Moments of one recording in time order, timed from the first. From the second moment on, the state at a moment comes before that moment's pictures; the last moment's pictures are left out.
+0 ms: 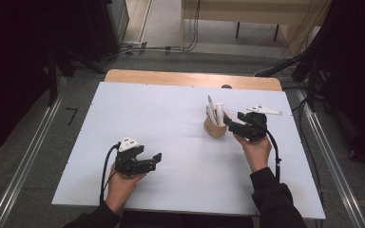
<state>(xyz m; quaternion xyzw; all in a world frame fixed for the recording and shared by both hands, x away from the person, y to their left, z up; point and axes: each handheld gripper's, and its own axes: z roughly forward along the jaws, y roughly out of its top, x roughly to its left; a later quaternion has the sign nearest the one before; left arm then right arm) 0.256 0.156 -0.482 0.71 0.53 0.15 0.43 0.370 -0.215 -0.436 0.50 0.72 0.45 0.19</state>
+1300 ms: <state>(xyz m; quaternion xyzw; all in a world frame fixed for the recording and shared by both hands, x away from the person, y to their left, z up) 0.257 0.170 -0.480 0.70 0.54 0.16 0.44 0.327 -0.248 -0.445 0.50 0.74 0.40 0.19</state>
